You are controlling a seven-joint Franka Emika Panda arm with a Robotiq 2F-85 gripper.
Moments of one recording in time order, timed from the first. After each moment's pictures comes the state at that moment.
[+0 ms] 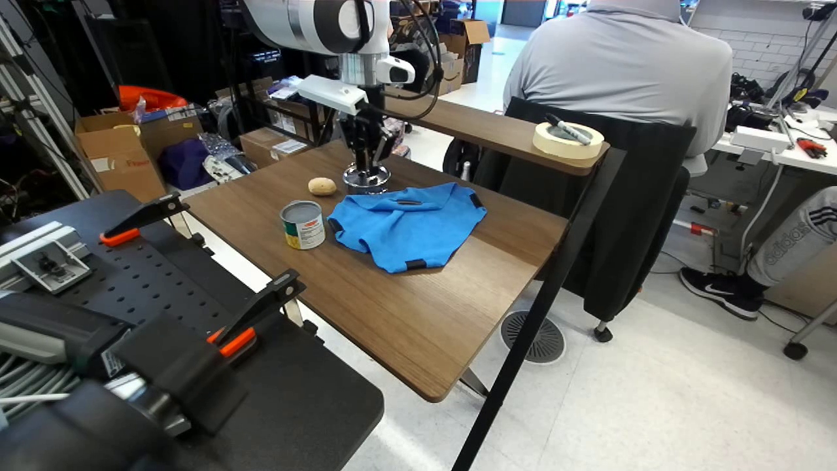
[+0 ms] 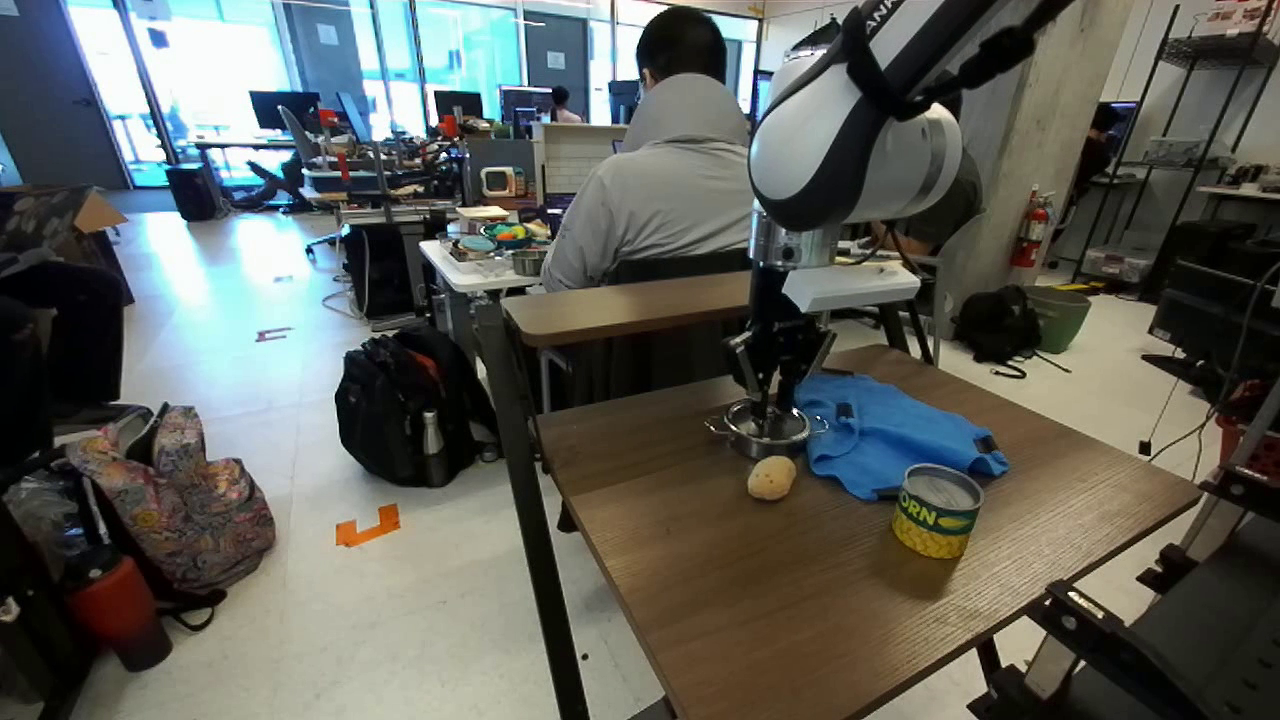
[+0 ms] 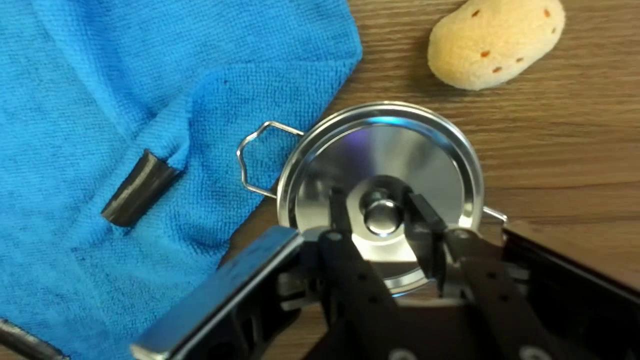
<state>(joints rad) 0.12 0.93 0.00 -1.55 -0.02 2.46 0.13</state>
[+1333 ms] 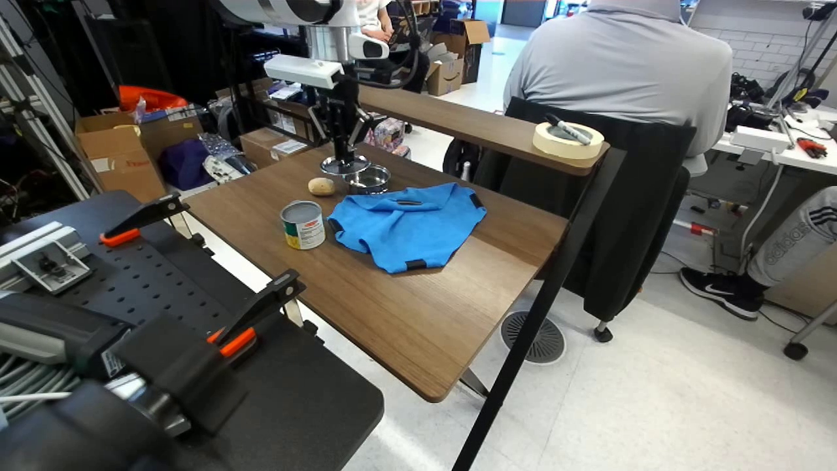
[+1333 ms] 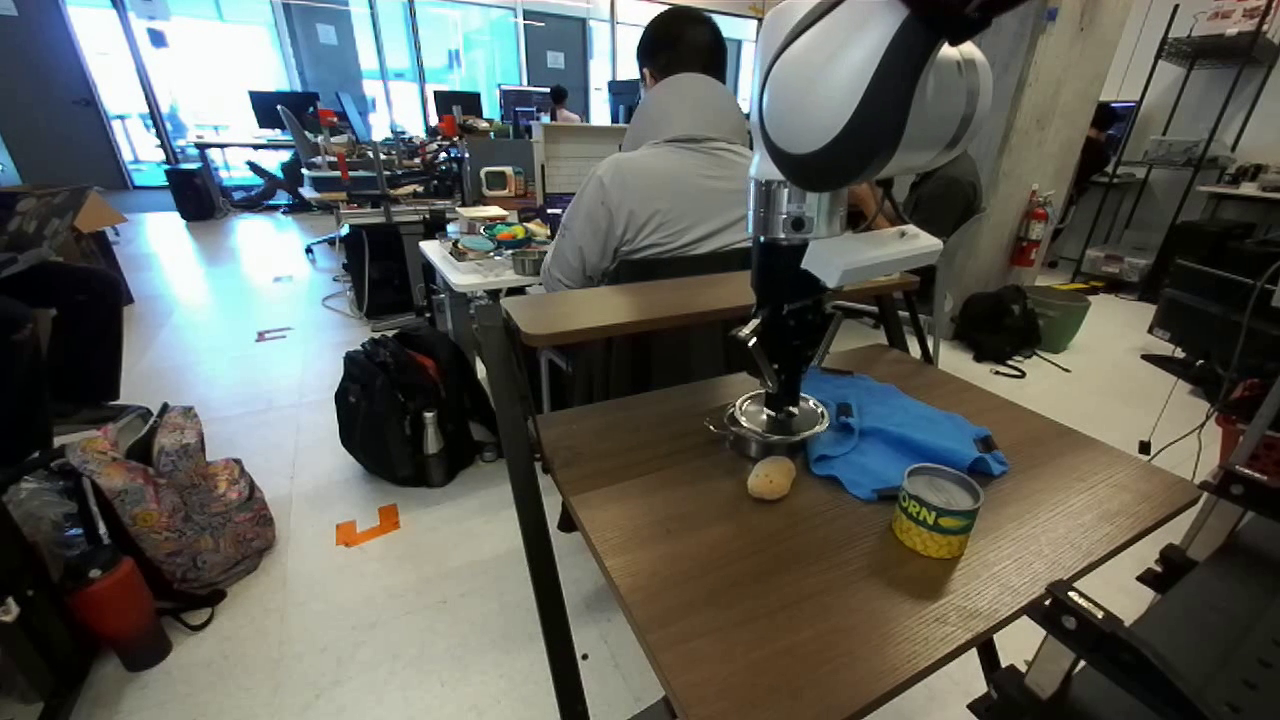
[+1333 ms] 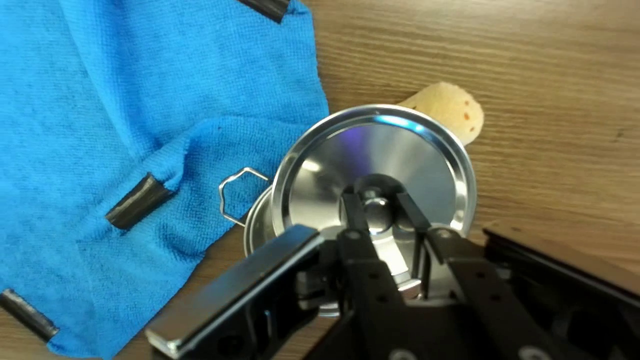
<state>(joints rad) 0.17 0.77 0.00 -1.72 -0.09 2.45 0.11</state>
